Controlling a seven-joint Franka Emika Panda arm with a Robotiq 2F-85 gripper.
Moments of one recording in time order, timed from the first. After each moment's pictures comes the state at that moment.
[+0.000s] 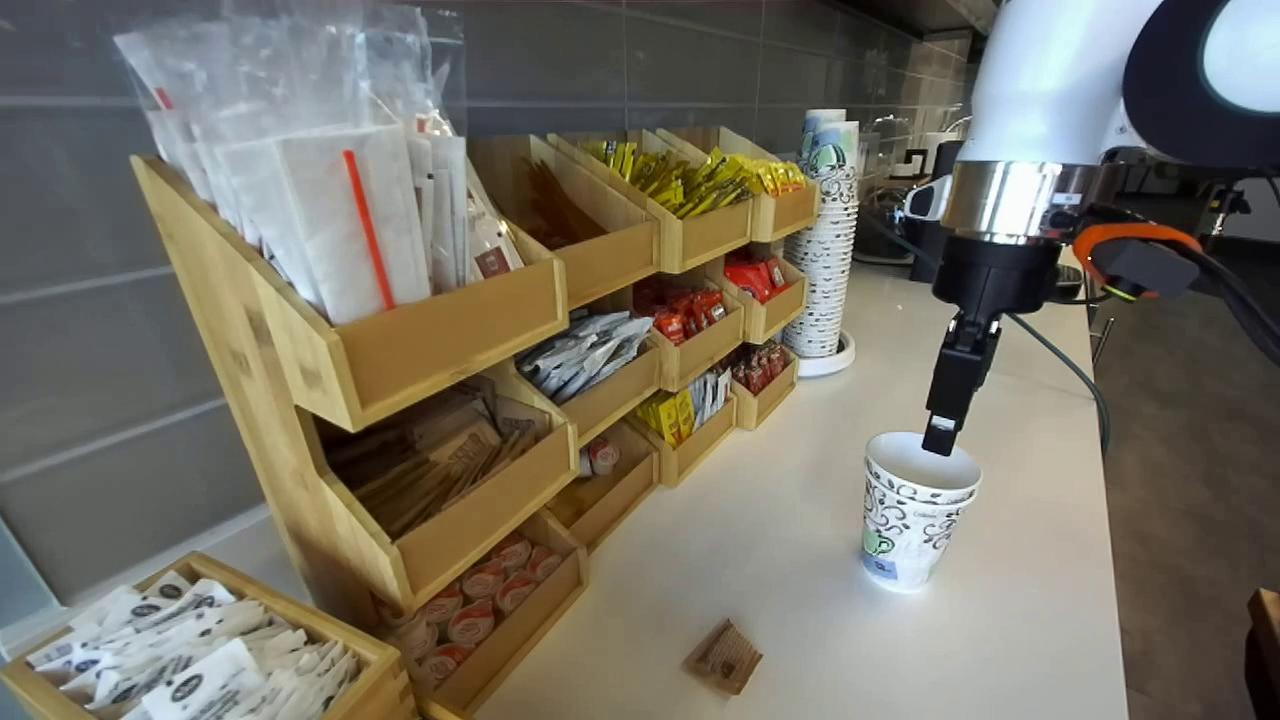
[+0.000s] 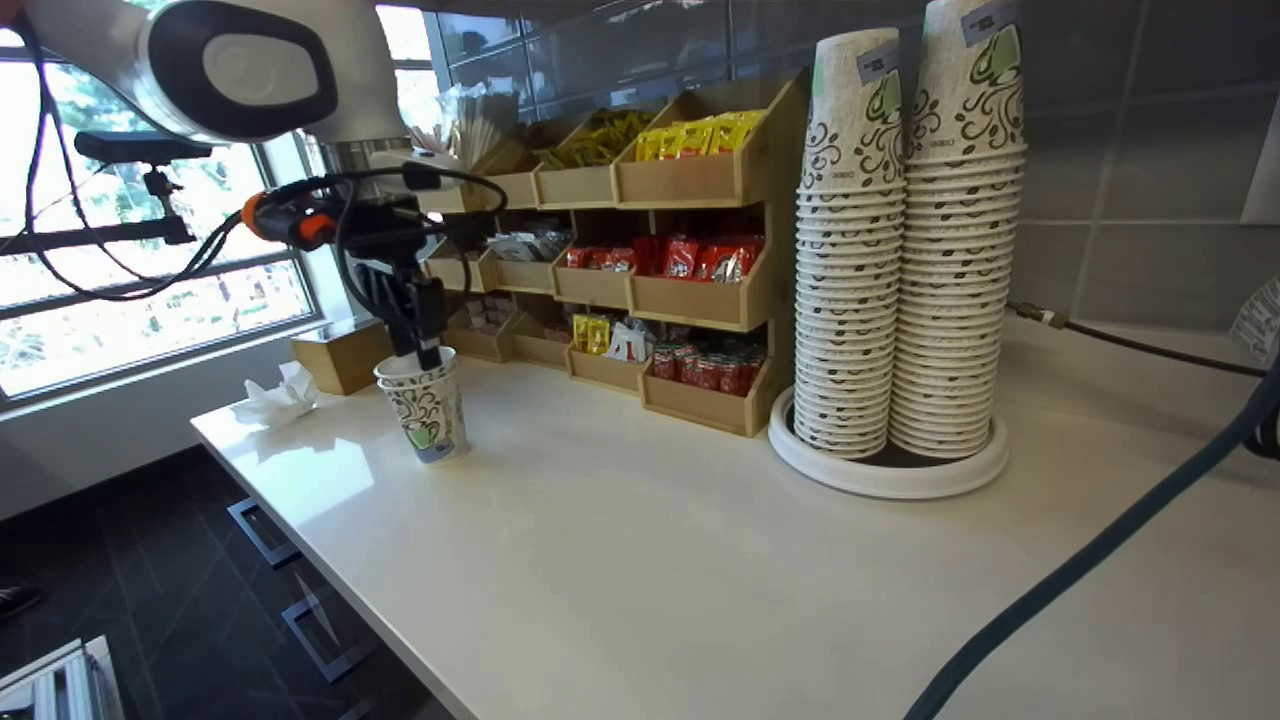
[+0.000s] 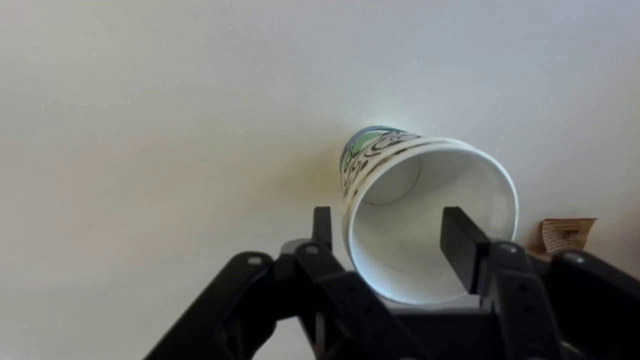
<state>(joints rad) 0.04 -0.32 0.01 -2.50 0.09 2.21 0.01</state>
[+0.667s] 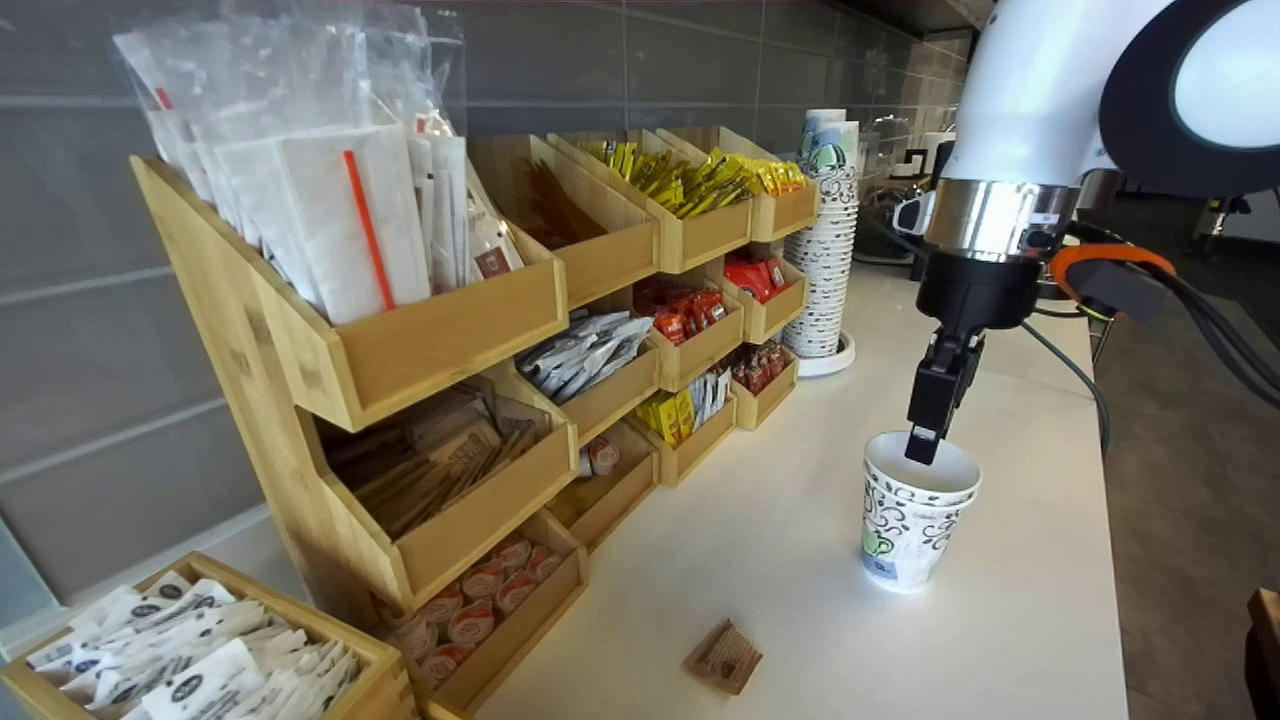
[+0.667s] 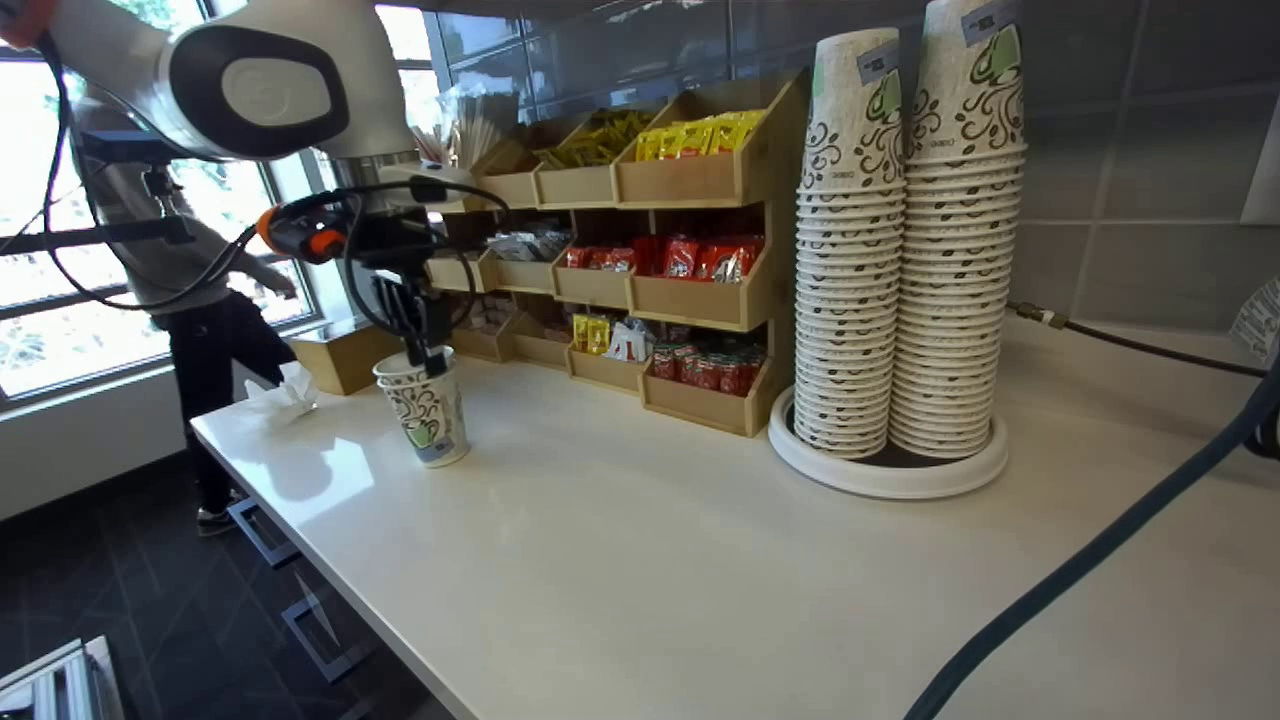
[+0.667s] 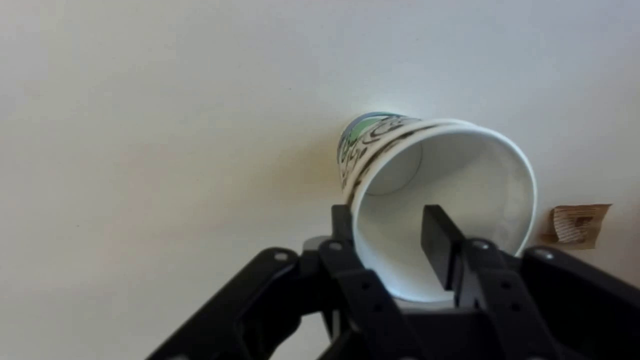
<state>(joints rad) 0.04 -0.28 0.03 -2.50 0.10 2.26 0.05</state>
